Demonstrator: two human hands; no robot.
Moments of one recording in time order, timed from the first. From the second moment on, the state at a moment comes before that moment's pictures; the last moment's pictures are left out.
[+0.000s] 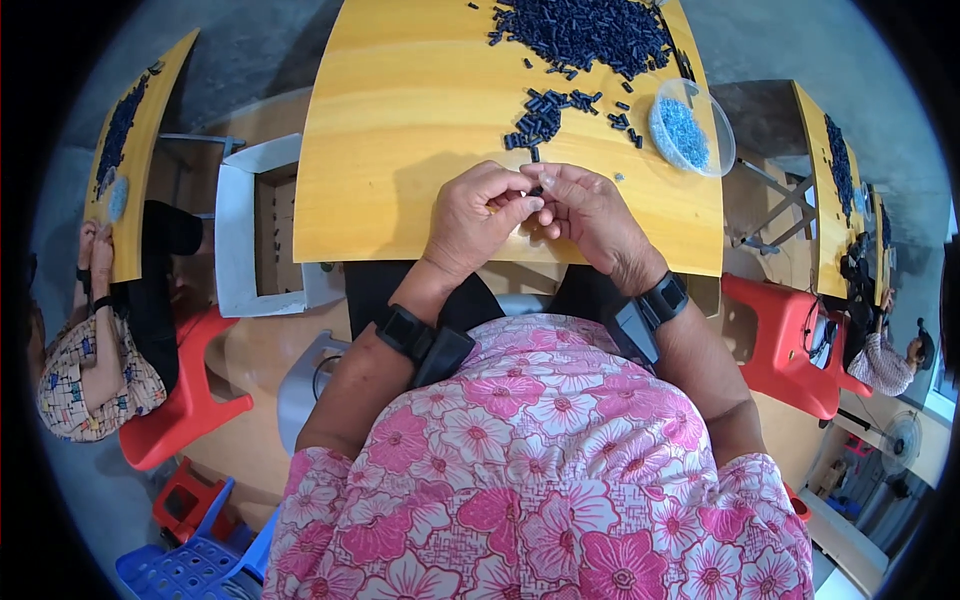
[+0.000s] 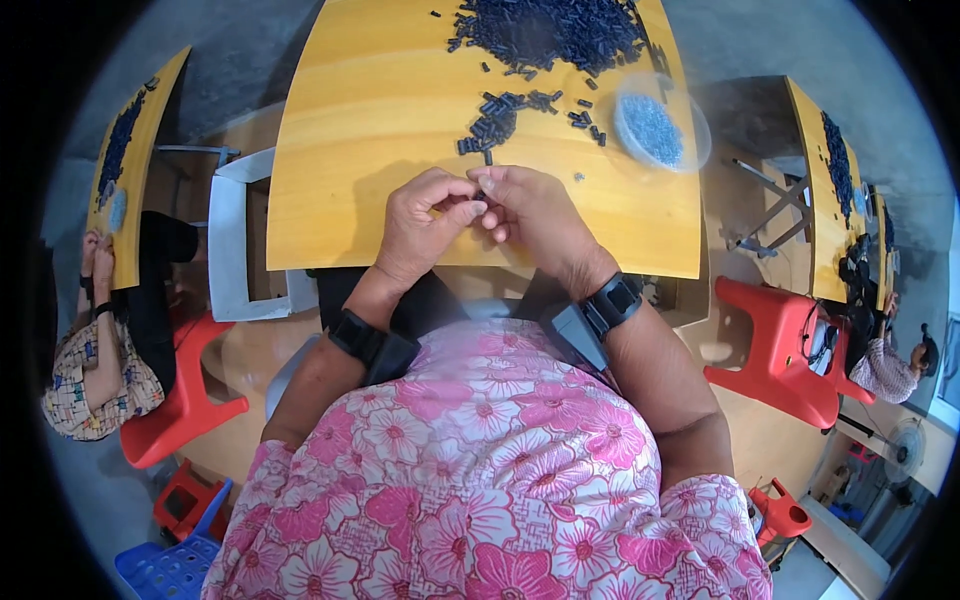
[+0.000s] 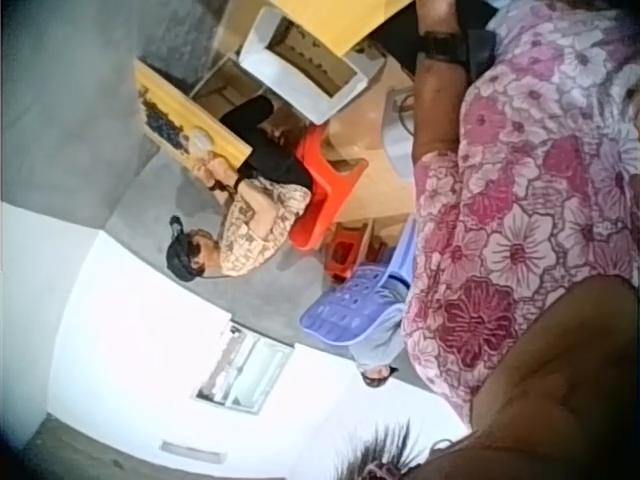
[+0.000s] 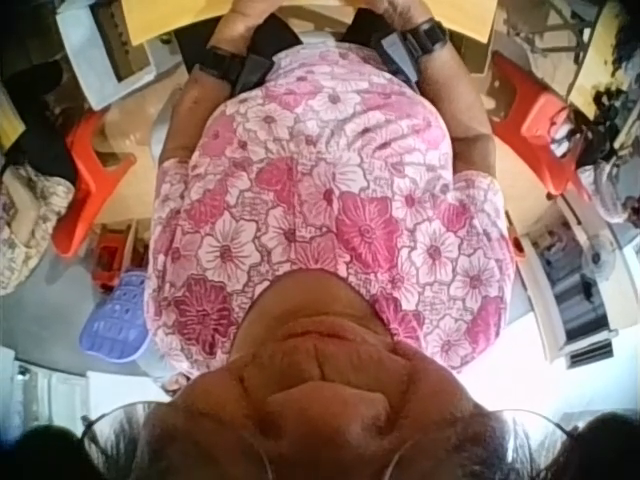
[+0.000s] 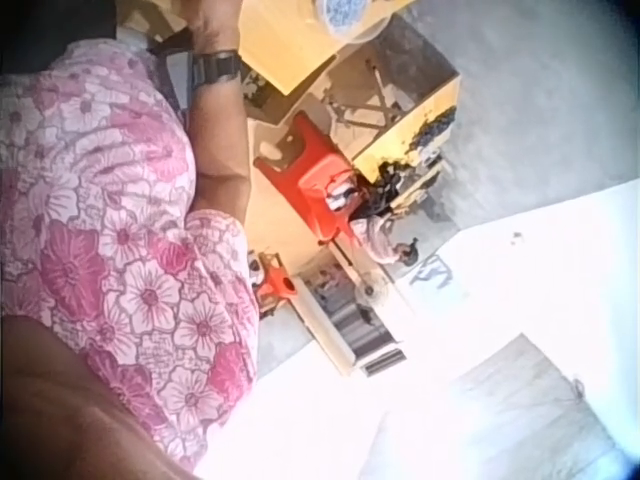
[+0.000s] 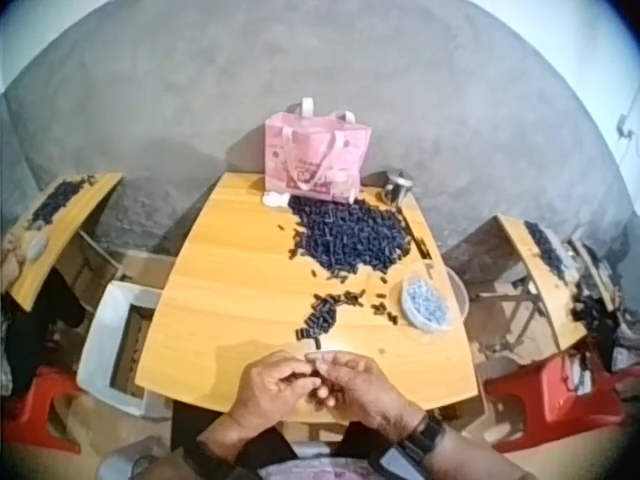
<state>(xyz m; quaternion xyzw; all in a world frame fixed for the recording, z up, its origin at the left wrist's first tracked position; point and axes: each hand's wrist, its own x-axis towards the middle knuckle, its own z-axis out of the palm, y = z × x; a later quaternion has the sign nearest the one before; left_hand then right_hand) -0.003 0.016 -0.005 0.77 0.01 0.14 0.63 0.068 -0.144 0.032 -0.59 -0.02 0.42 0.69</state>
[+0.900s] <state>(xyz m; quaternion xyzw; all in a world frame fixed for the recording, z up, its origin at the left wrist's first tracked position) -0.004 0.019 -0.002 0.77 0.01 0.14 0.62 0.079 -0.150 0.026 -0.57 -0.01 0.50 0.65</state>
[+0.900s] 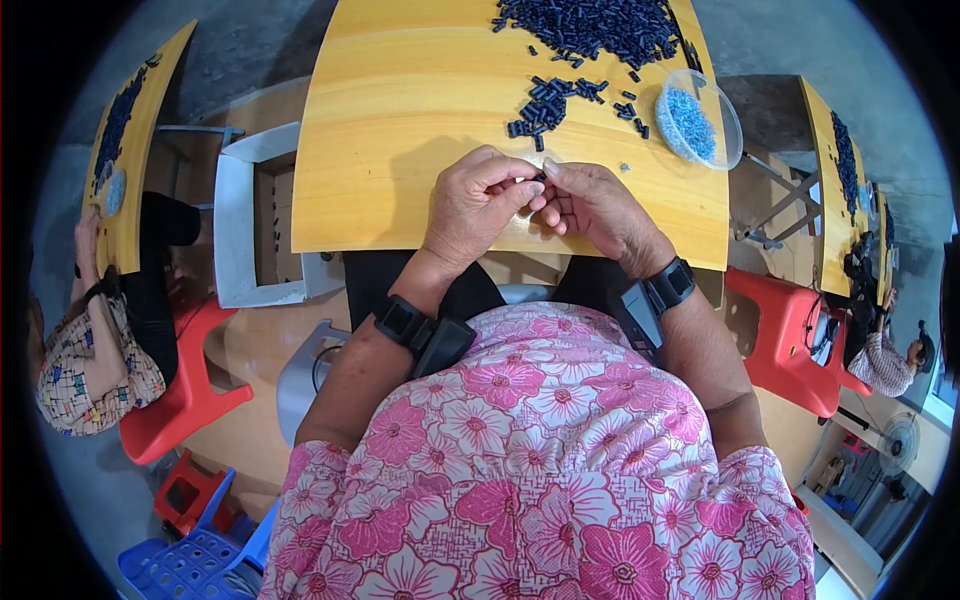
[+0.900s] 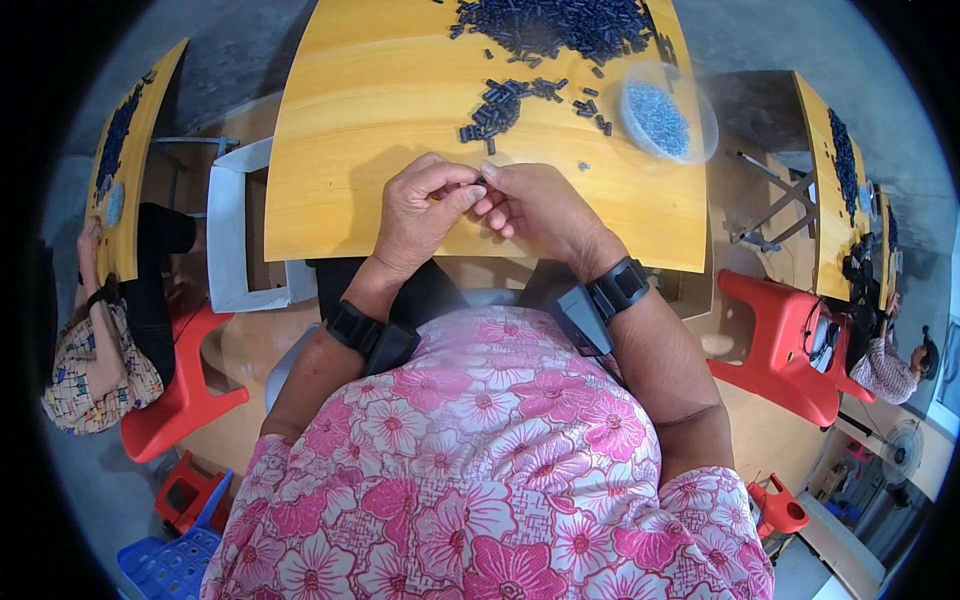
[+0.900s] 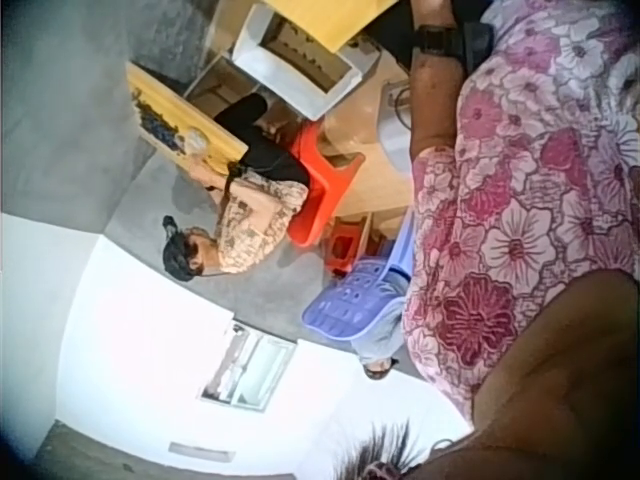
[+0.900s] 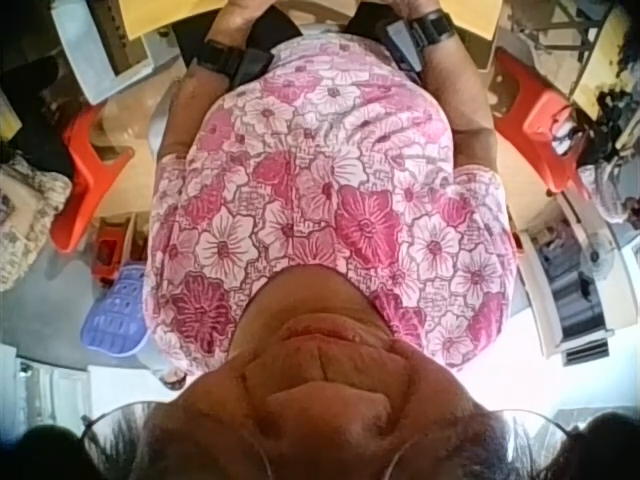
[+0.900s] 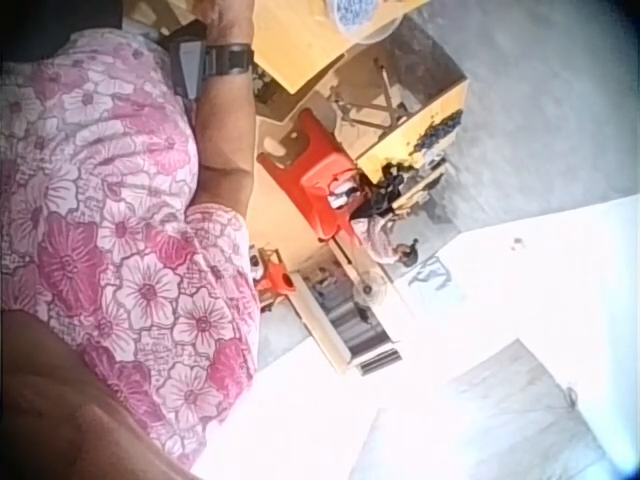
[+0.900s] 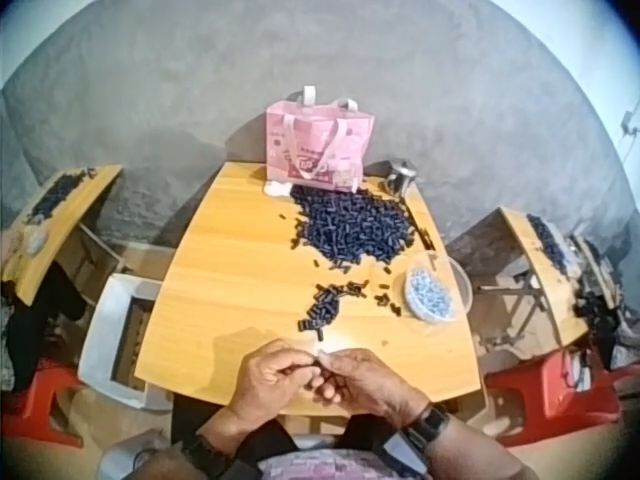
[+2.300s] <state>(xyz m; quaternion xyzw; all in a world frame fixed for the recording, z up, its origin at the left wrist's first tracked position) -0.002 0.021 0.006 0.82 -0.05 0.07 0.57 0.067 -0.154 0.004 -0.77 -0.42 0.11 0.46</state>
